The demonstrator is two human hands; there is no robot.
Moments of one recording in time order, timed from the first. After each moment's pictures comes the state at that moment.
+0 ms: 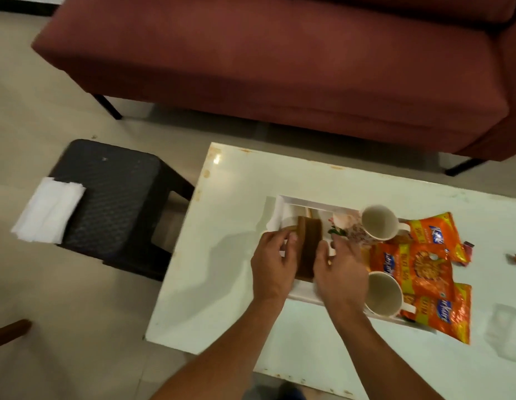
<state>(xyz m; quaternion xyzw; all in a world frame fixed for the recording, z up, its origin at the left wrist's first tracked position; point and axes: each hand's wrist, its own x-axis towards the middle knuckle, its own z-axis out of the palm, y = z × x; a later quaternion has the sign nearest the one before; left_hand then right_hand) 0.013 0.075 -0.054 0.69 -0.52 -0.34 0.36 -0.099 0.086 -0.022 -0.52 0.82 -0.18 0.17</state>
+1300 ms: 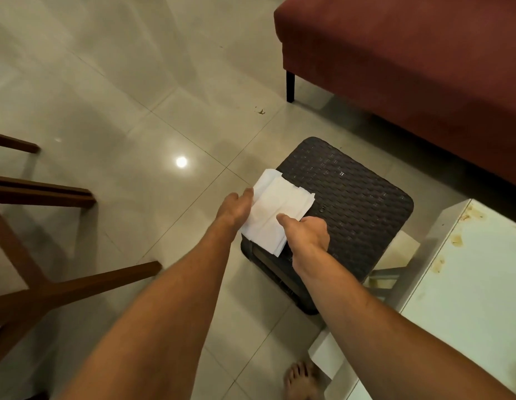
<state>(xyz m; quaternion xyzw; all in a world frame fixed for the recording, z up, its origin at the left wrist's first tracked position) 0.605 -0.029 -0.084 0.85 -0.14 -0.44 0.25 0.461 -0.043 -0.063 -0.34 0.75 -0.16 0.55</state>
